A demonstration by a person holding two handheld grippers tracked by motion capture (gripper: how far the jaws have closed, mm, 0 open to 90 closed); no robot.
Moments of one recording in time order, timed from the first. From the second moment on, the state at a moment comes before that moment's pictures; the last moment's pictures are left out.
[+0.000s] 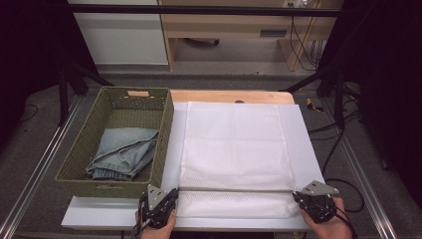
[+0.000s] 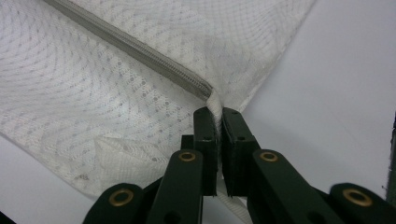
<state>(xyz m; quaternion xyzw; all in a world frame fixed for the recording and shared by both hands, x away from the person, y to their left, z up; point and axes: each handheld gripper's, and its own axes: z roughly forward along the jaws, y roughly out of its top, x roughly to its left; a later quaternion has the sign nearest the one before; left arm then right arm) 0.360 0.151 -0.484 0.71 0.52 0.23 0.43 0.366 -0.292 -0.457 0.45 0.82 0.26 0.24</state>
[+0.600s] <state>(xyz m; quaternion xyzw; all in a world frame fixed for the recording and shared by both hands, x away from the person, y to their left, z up) 0.360 0.128 -0.485 0.73 0.48 0.23 0.42 0.364 -0.291 -0.449 0.45 0.79 0.32 0.27</state>
